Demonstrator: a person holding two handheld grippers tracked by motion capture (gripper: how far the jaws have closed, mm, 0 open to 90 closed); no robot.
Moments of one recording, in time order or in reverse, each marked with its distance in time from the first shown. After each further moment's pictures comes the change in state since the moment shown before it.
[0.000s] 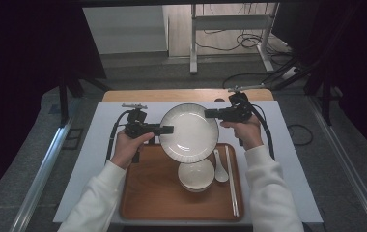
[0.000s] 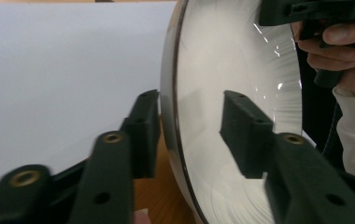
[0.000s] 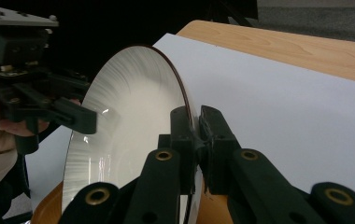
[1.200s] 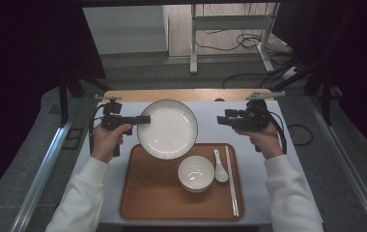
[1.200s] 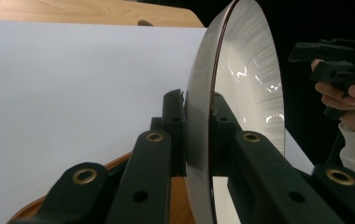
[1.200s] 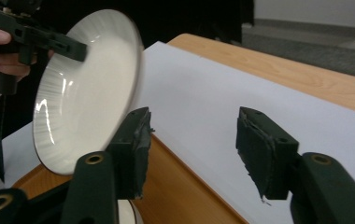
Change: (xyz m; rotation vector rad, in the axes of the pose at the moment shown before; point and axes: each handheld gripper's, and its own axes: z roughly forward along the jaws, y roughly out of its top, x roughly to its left) left arm 0.025 0.007 -0.068 -0.086 0.068 -0.105; right arm -0.005 -0.026 -0.050 -0.087 -0.060 -0.126
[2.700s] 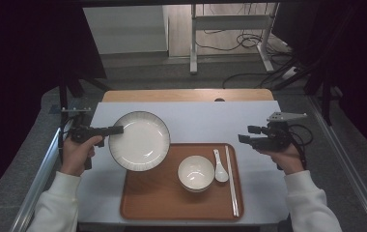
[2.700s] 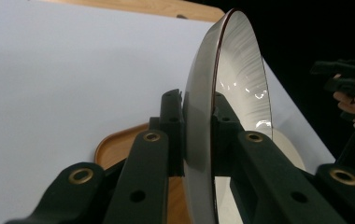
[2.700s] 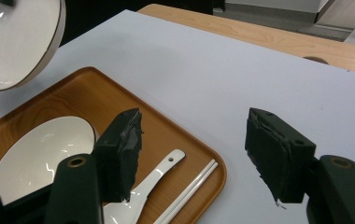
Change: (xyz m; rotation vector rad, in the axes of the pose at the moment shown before) left arm 0.031 -0.036 -0.060 0.008 0.088 -0.023; right arm -0.018 -0.058 -0.043 0.054 -0.108 -0.023
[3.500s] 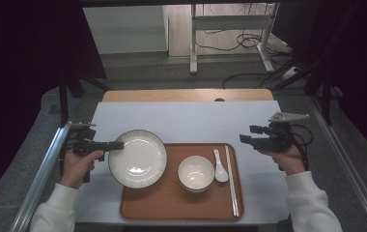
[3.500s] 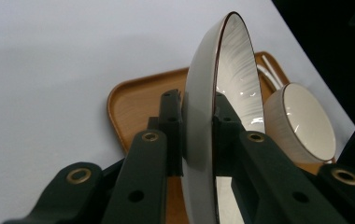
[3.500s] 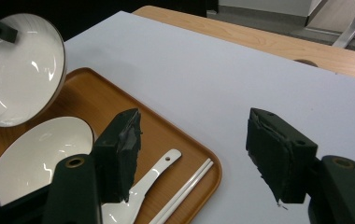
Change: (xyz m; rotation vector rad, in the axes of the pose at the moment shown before) left arm 0.012 -0.036 0.014 0.112 0.022 0.015; right arm 0.005 0.002 -0.006 -0.001 -0.029 -0.012
